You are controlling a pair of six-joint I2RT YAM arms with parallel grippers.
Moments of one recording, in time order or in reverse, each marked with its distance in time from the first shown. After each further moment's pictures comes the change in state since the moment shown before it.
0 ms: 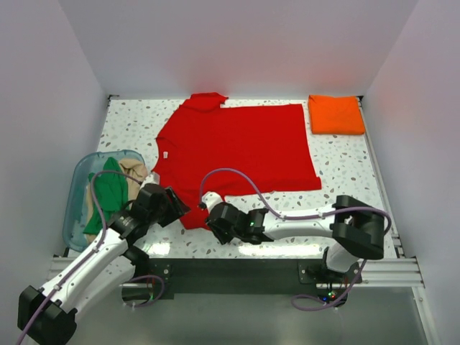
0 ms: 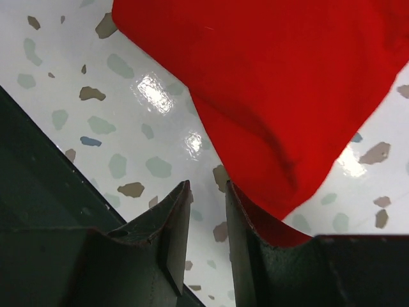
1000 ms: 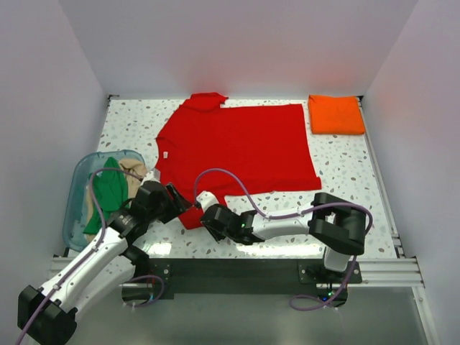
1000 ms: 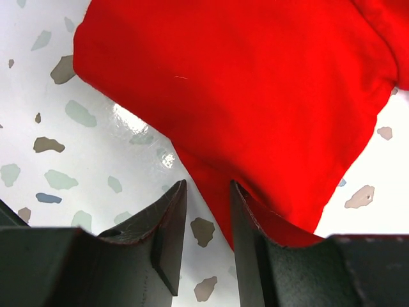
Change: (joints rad) left arm 0.000 0.005 0.031 0.034 0.007 0.002; right arm 0.006 0.154 0.021 0.153 0.107 -0.053
